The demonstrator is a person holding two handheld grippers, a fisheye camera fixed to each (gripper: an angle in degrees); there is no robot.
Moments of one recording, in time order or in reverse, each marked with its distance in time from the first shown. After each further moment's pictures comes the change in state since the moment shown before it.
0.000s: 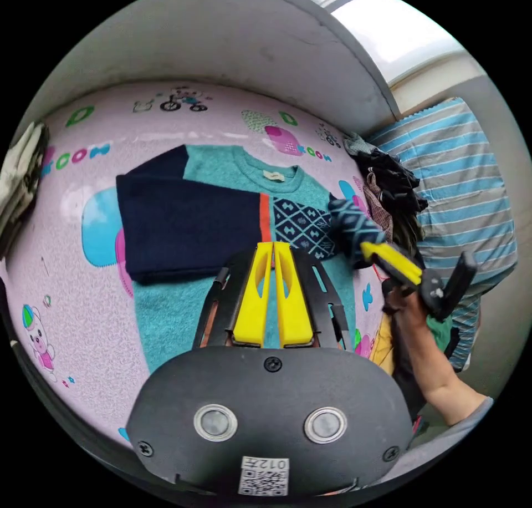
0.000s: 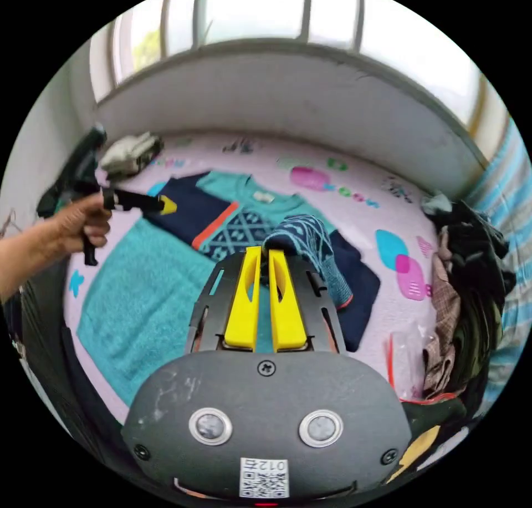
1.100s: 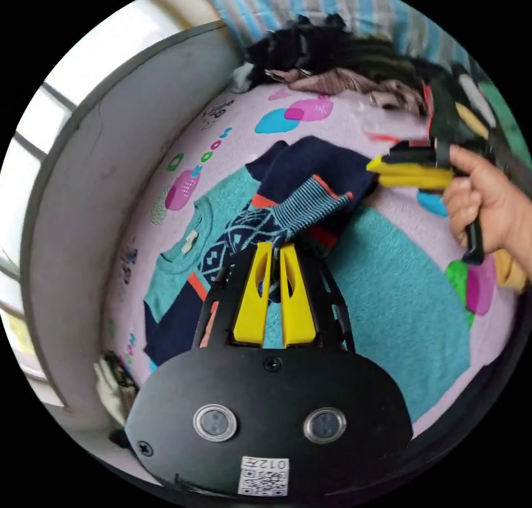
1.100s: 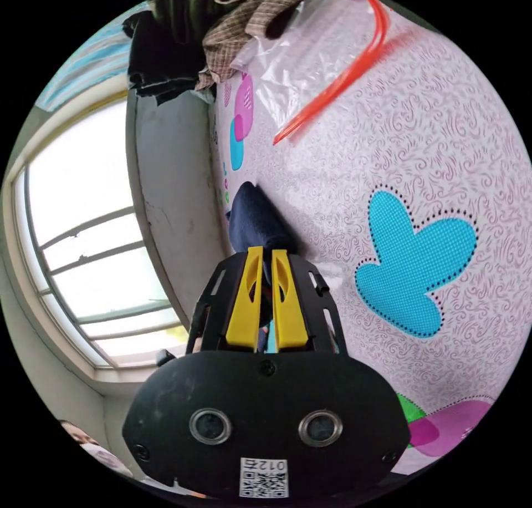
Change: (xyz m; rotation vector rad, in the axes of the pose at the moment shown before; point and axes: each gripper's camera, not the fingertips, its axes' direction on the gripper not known) left arm 0.202 0.066 0.111 -0.054 -0.456 0.855; right arm 0.246 0.265 0.062 0.340 -0.777 1.574
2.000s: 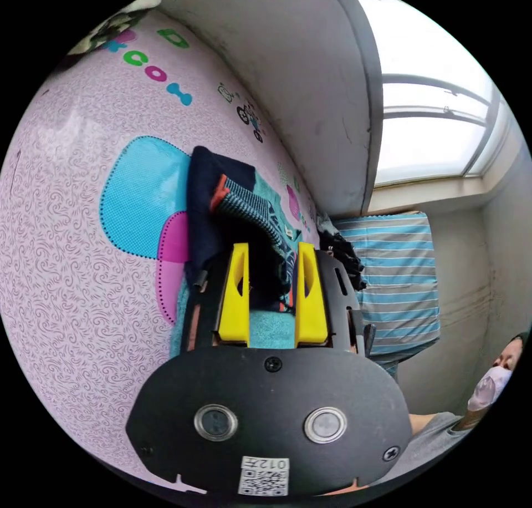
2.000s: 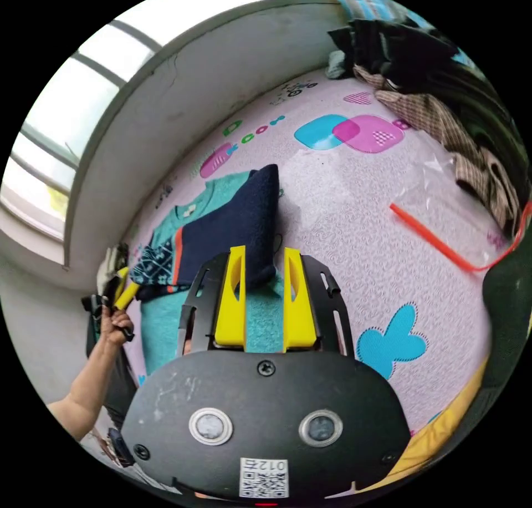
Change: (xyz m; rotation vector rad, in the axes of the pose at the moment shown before) left arm -0.315 0.399 0.083 0.446 0.765 -1.246; right arm -0.130 0.089 0.117 -0.133 0.652 -0.808
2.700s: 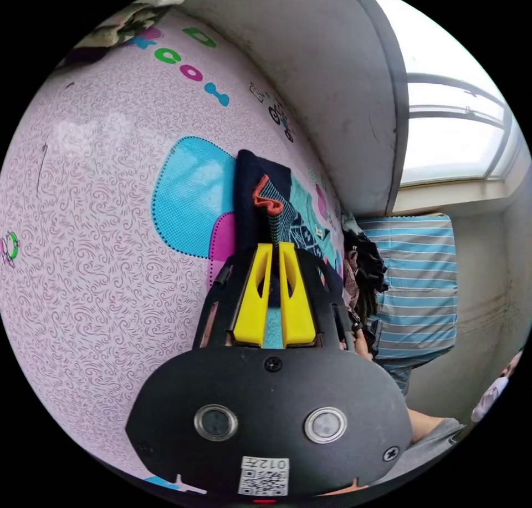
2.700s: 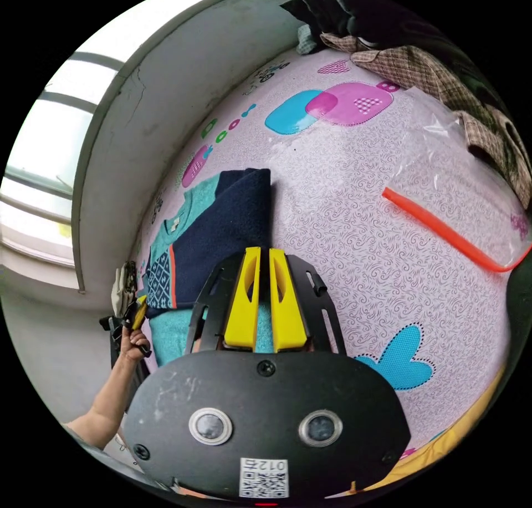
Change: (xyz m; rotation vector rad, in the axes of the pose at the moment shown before) left arm -0.026 0.005 -0.006 -0.045 -0.135 -0.013; right arm -0.001 -0.016 0.023 -0.045 -0.118 0.153
